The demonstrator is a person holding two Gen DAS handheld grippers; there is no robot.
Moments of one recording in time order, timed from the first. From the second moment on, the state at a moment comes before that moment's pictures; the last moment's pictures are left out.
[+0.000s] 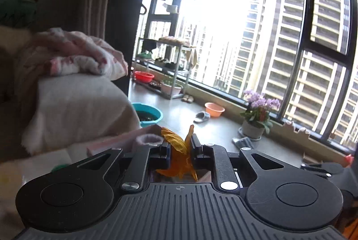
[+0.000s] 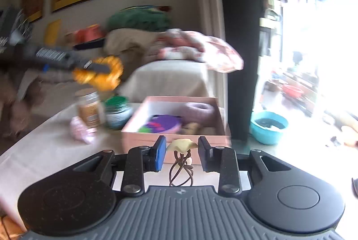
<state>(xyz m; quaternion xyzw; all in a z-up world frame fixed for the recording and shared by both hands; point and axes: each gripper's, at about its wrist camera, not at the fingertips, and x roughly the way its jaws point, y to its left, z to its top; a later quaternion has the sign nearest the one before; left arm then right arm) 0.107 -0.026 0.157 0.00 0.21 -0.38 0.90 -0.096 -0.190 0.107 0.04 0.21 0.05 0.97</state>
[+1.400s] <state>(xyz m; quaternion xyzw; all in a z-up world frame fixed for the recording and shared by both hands) 0.030 0.196 0.057 0.09 0.31 0.11 0.94 -0.016 -0.106 0.056 0.03 0.33 0.16 0.93</state>
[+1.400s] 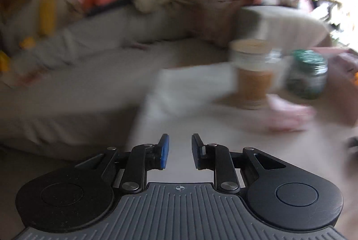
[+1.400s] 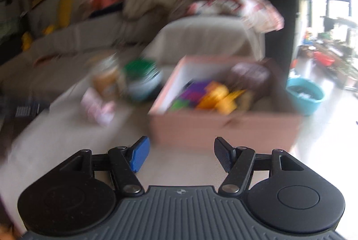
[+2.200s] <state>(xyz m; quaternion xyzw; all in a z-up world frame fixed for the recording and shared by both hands) 0.108 0.161 0.031 -0.18 0.32 -0.07 0.93 -0.044 -0.081 0.052 -0.03 0.28 0.14 0.95</state>
